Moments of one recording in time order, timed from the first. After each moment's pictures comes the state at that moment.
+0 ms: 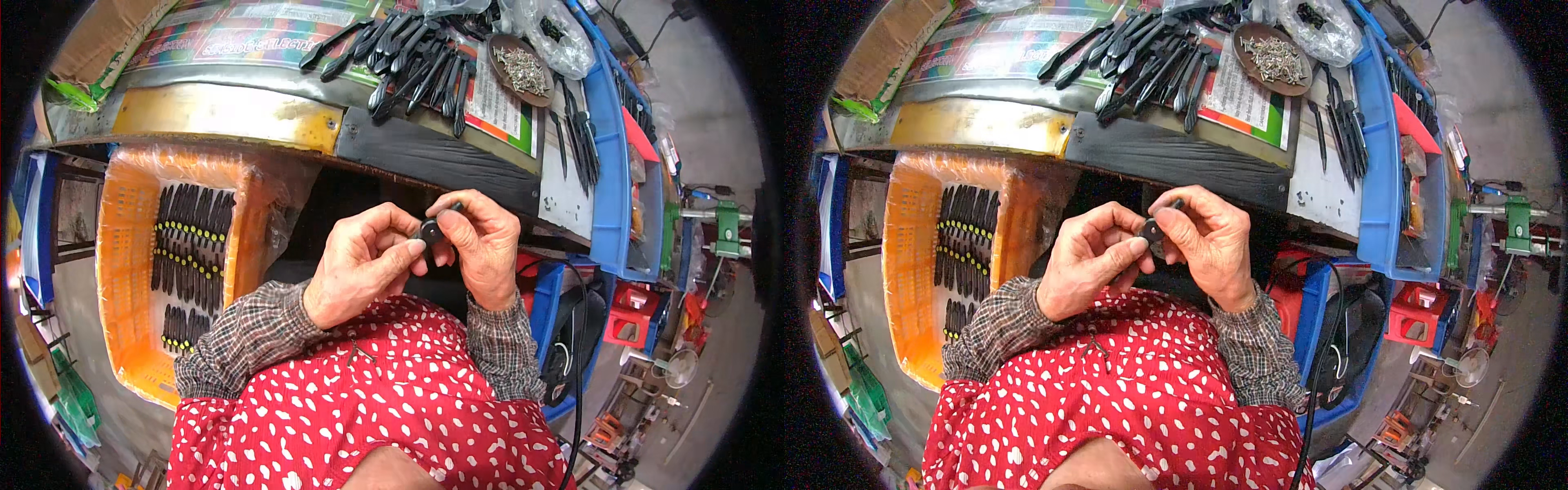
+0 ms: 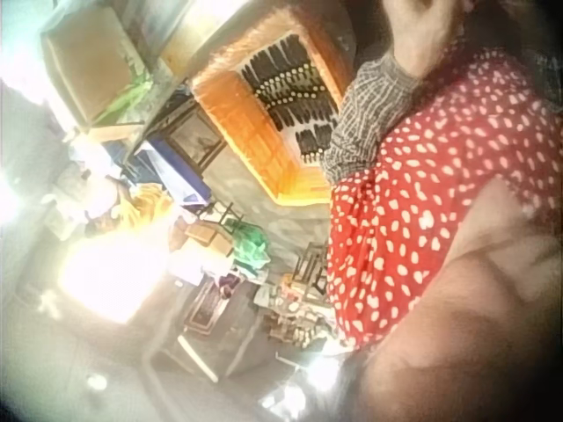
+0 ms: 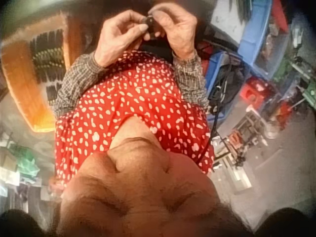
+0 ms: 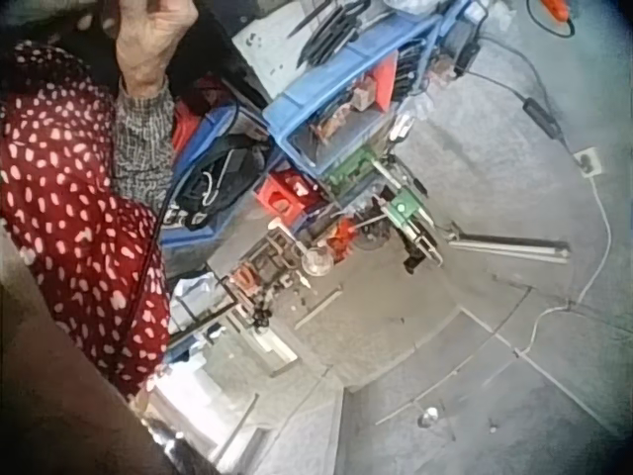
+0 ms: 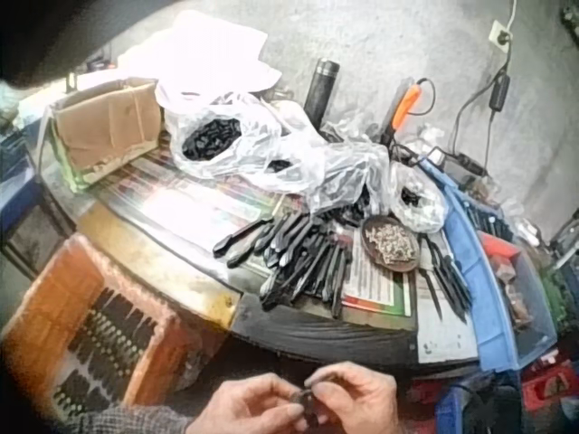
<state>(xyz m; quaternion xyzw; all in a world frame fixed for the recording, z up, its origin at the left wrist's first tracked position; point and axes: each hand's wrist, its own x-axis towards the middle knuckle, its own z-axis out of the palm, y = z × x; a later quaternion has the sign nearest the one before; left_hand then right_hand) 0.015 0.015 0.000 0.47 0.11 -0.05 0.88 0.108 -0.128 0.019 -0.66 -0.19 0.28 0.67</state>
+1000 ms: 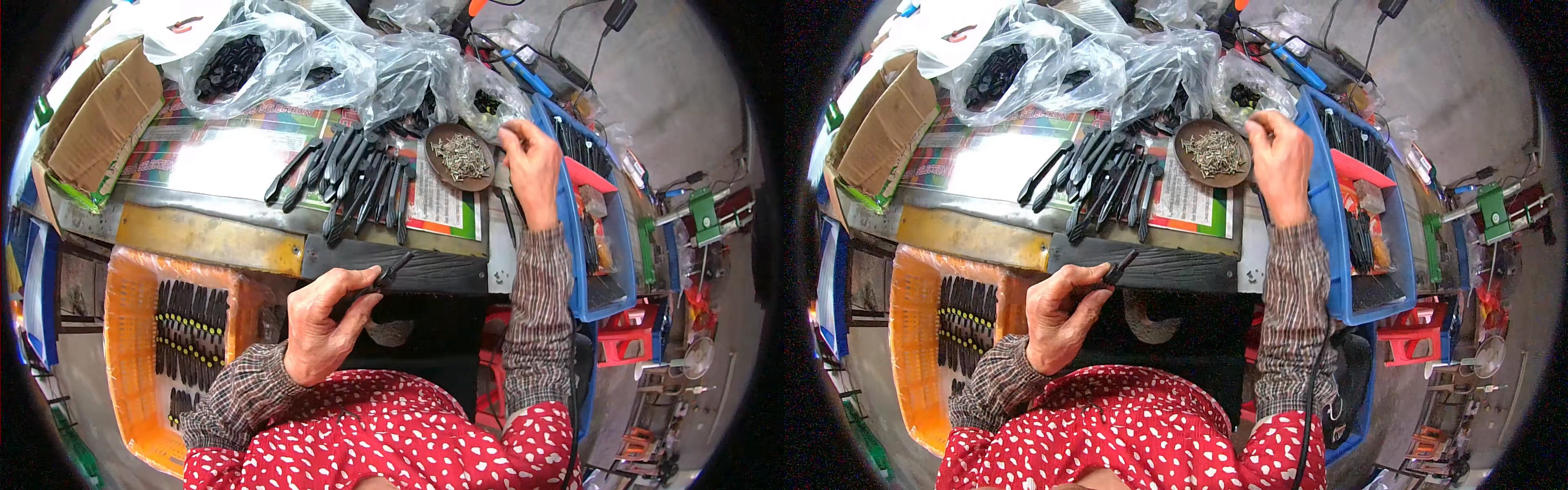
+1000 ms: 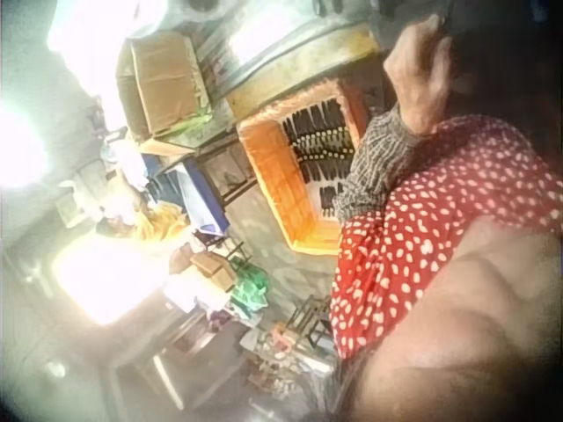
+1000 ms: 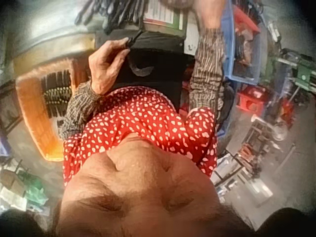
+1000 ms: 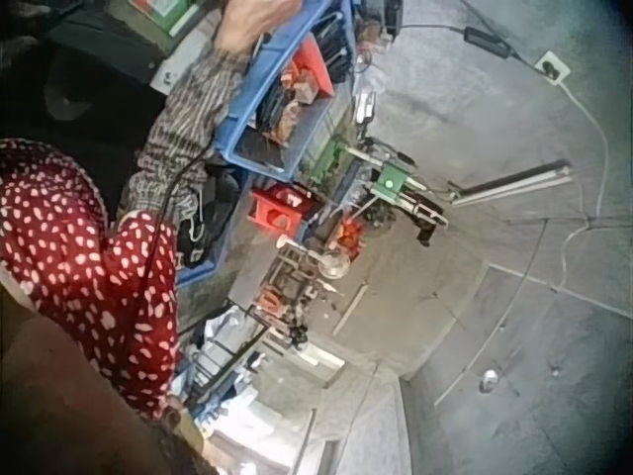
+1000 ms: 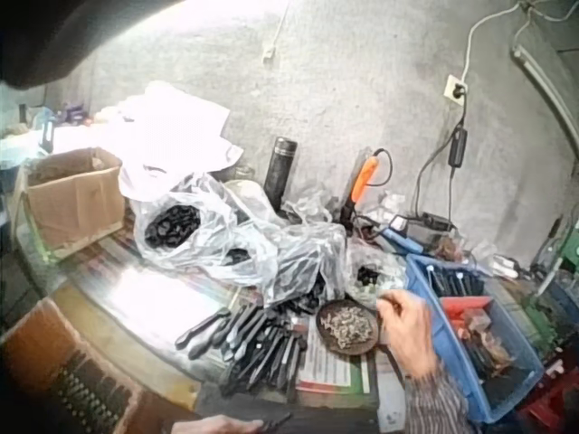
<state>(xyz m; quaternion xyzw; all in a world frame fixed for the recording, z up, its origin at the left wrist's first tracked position) 0.052 0.036 0.025 0.75 0.02 0.20 0.63 0.317 -0.135 0.089 -0.86 -0.29 -0.22 0.35</state>
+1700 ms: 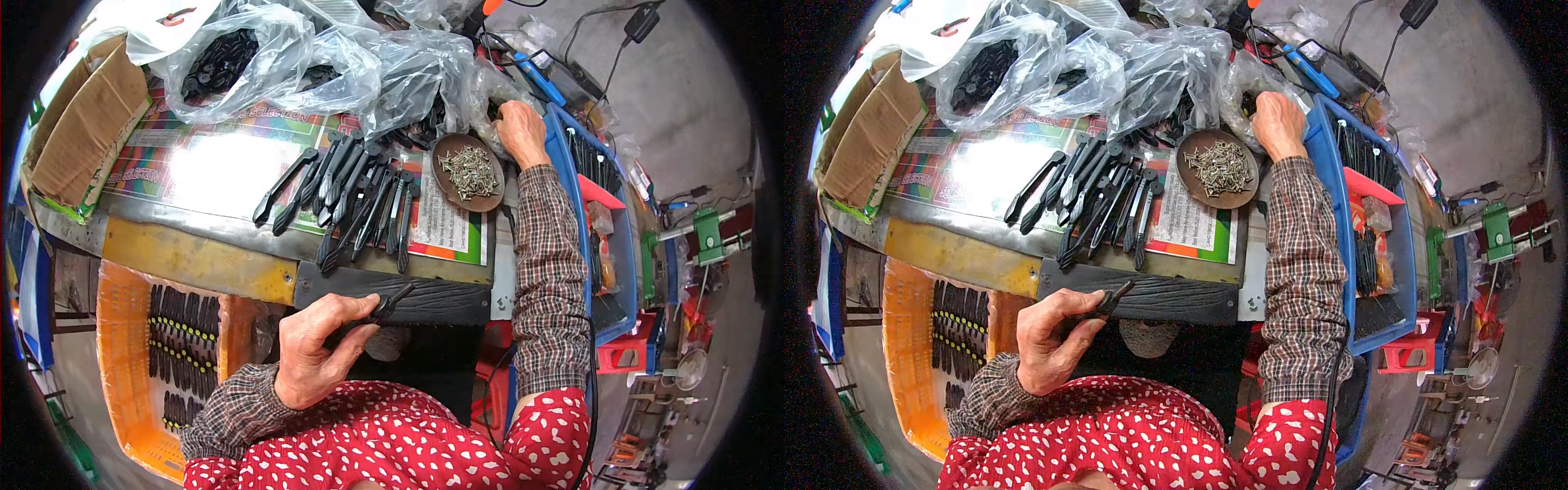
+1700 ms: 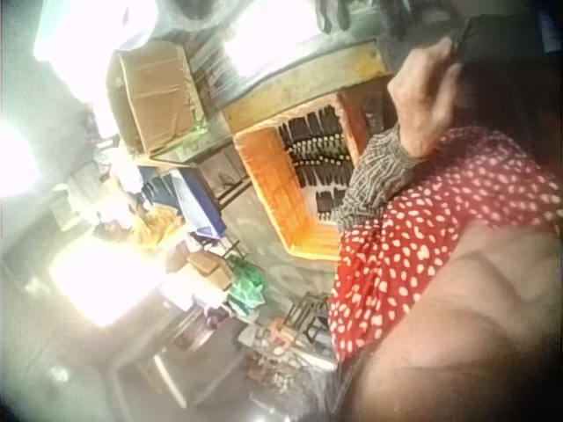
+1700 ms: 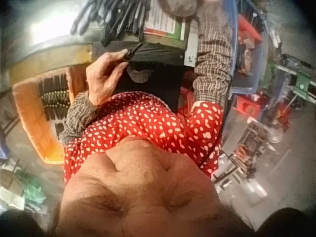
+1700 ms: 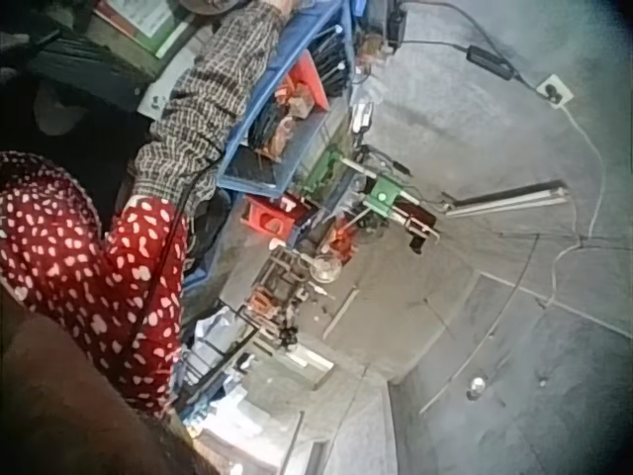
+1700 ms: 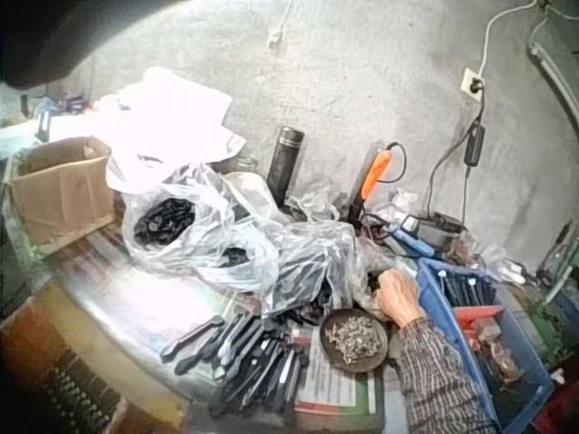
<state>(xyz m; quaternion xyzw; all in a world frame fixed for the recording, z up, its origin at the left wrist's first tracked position) 0.065 0.046 0.021 0.76 -0.01 0.22 0.61 0.454 -0.108 0.056 -0.94 -0.27 -0.18 -0.07</state>
